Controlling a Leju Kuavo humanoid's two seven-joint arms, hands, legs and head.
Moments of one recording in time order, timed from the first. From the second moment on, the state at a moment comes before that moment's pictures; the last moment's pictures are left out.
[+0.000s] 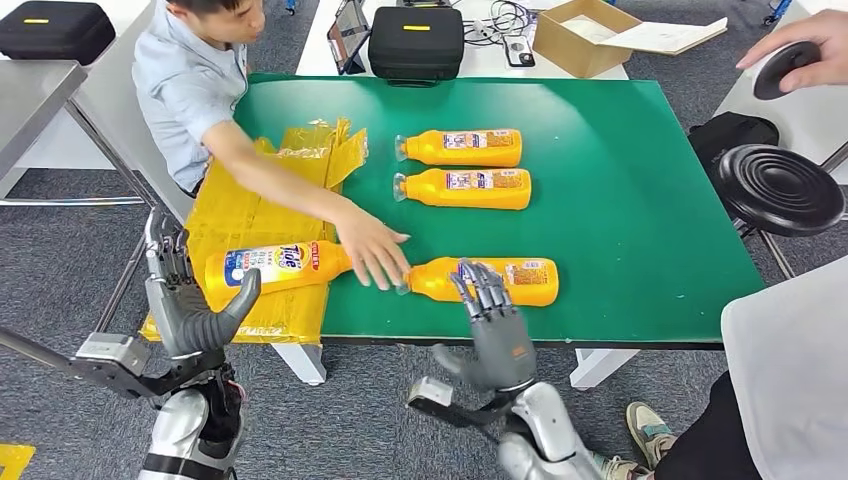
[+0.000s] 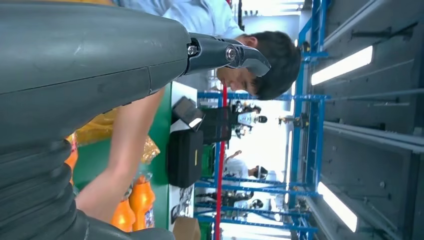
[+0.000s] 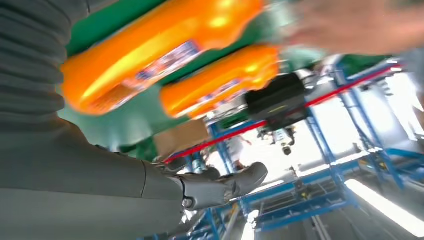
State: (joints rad) left arm -0.01 -0.16 -0.07 -1.61 0.17 0.23 -0.61; right arm -0.19 0.03 0.55 -1.12 0.90 -0.68 -0.41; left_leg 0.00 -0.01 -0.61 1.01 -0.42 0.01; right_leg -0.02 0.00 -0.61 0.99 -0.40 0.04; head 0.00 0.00
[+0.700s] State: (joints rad) left arm 0.02 -0.18 -0.16 -1.63 0.15 0.24 -0.64; right arm -0.49 0.01 0.40 -0.59 0.92 -0.57 -0.32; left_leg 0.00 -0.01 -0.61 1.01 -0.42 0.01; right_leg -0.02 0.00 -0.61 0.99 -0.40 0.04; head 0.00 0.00
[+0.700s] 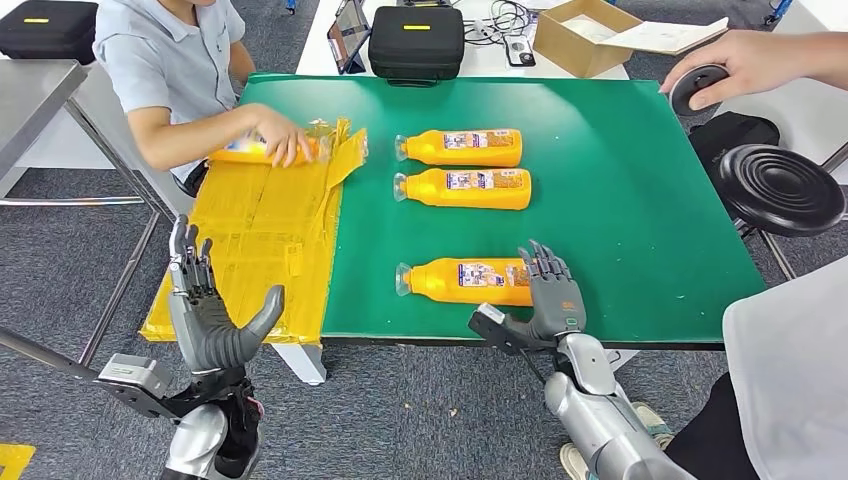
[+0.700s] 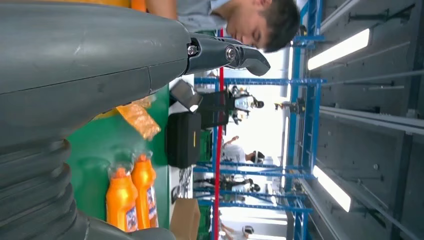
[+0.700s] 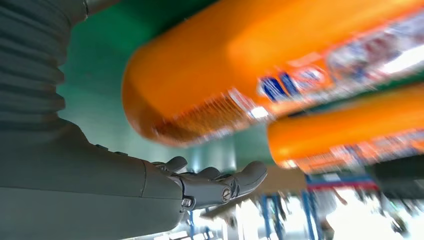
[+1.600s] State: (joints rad) left arm -0.06 -0.18 -0.24 -1.54 0.17 0.19 -0.61; right arm -0.66 0.02 0.40 -0.39 0.98 -0.41 -0.21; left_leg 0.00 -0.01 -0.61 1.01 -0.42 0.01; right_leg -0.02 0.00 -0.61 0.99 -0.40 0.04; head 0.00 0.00
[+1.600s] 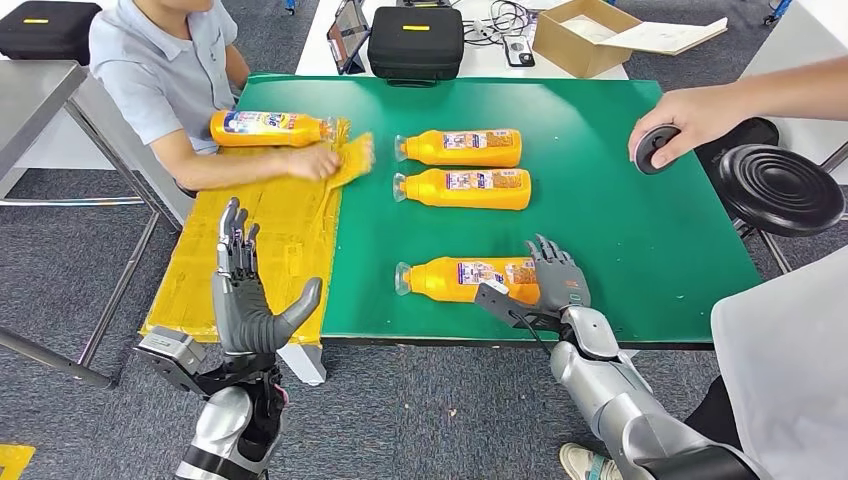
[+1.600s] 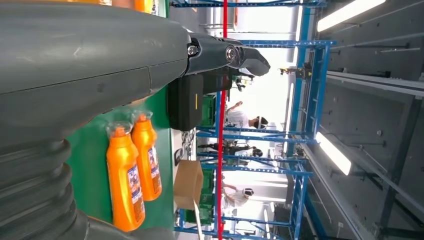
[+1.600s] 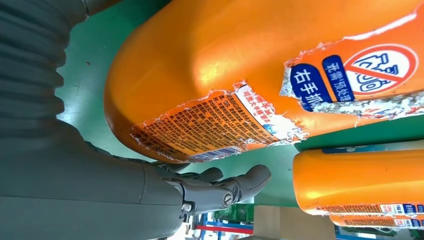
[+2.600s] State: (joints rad) left arm -0.11 -0.19 -0.25 -1.48 0.19 0.18 -0.61; right arm -0.65 0.02 0.31 -0.35 0.82 -0.24 -0.39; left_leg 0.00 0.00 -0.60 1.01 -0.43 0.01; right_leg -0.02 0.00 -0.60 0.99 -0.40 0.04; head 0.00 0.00
